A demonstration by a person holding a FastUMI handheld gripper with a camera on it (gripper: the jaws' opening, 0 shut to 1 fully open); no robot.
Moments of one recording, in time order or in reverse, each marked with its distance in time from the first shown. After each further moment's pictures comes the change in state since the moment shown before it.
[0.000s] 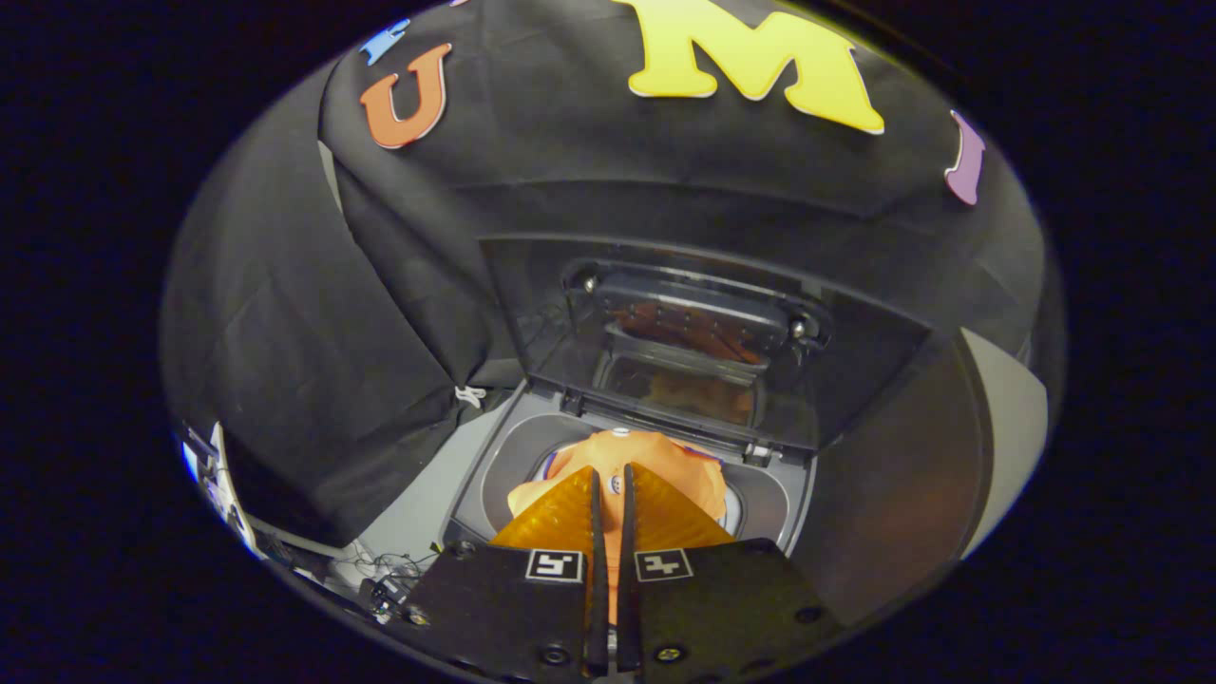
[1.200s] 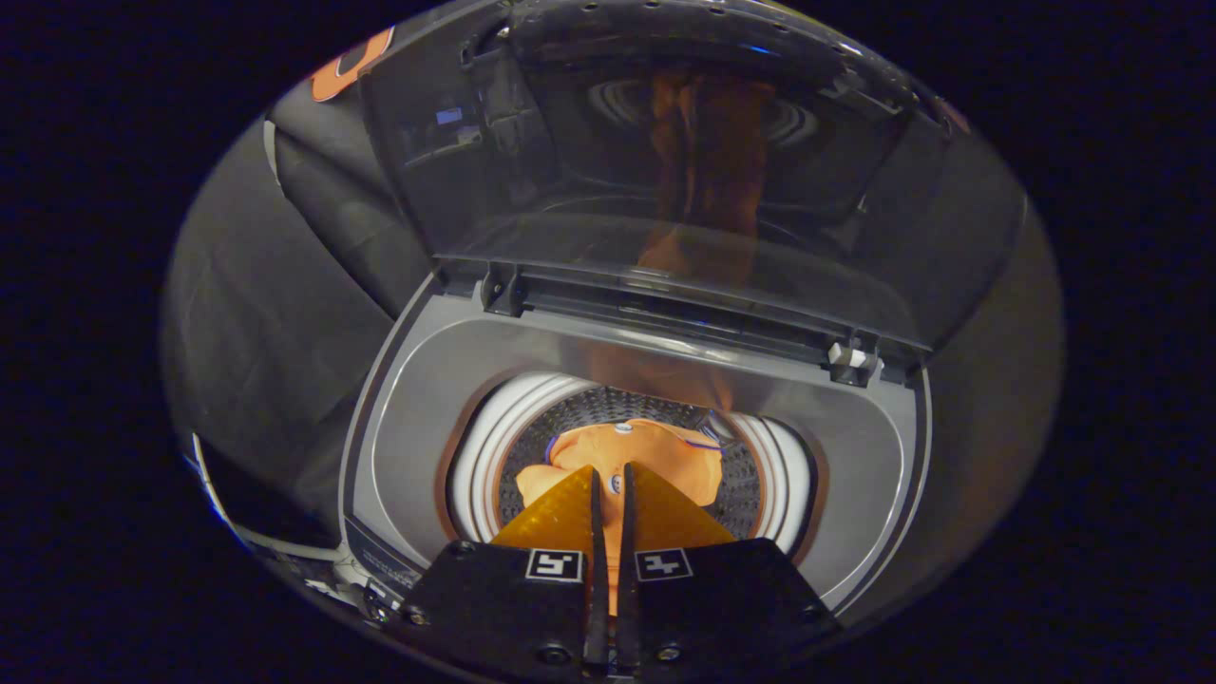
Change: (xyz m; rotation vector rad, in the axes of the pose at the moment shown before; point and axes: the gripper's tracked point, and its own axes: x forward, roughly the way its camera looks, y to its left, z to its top) arm 0.131 -0.012 -0.090 0.075 0.172 -0.066
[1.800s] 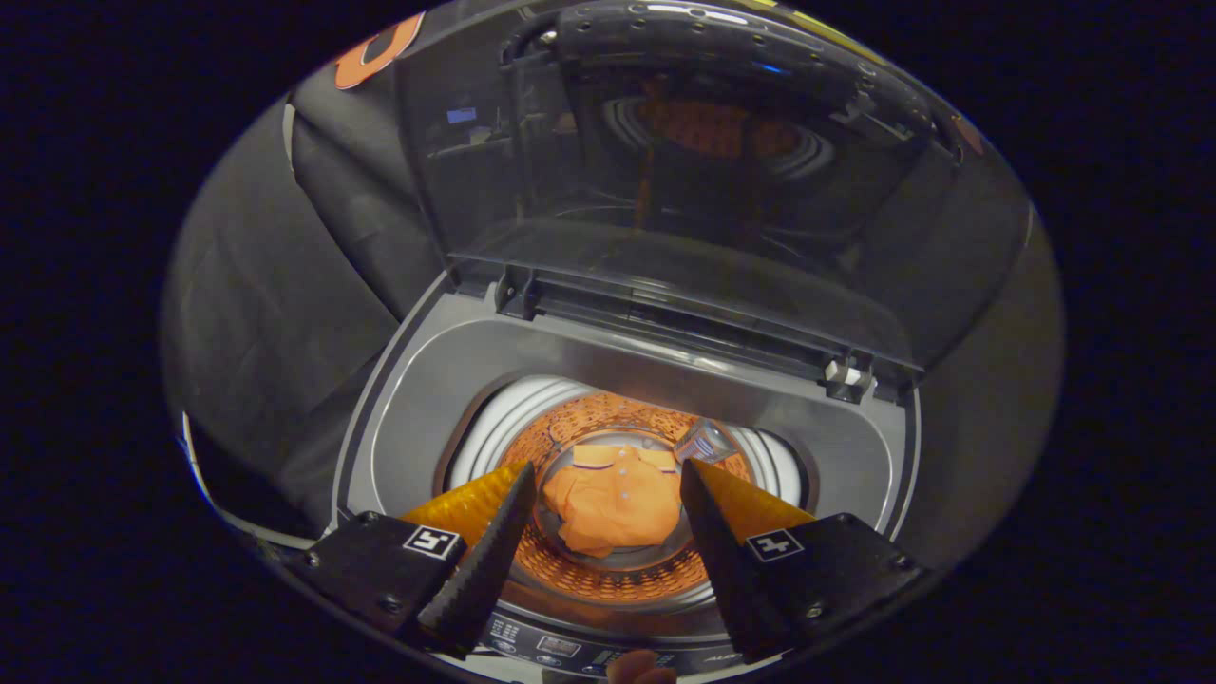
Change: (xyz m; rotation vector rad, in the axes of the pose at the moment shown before) arm -0.009 0.001 0.004 -0.062 -0.042 -0.024
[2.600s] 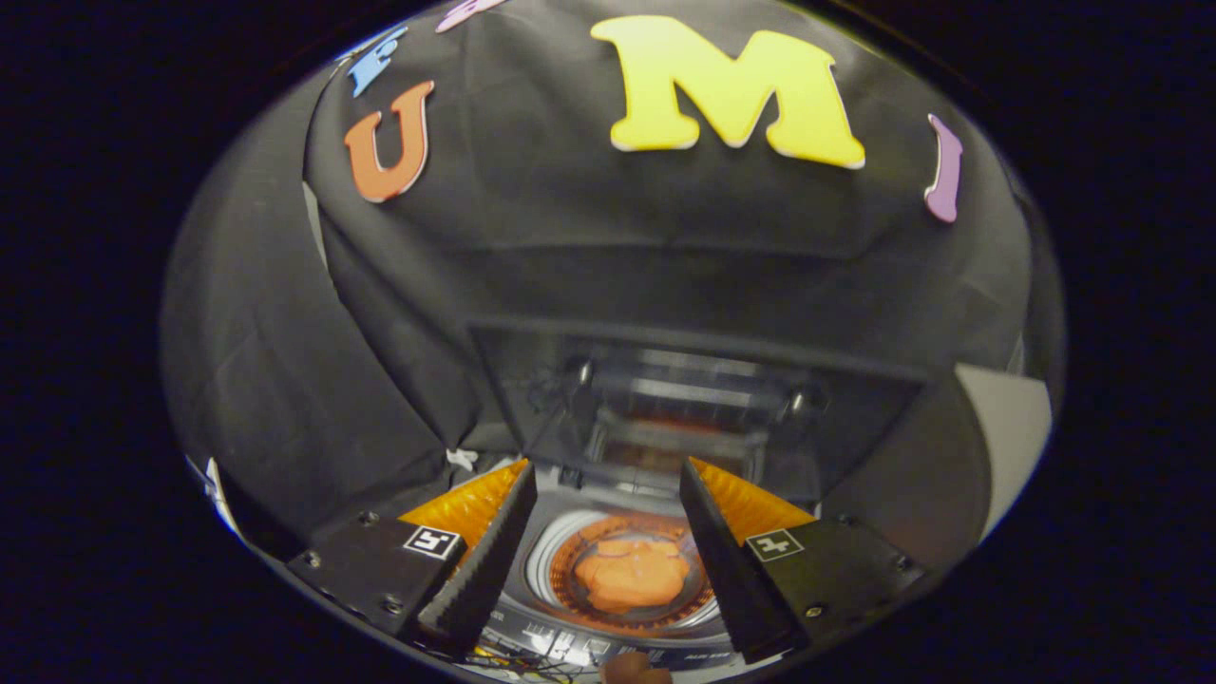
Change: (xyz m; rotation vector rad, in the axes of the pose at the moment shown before) arm -0.166 -0.004 0.171 0.060 -0.399 0.049
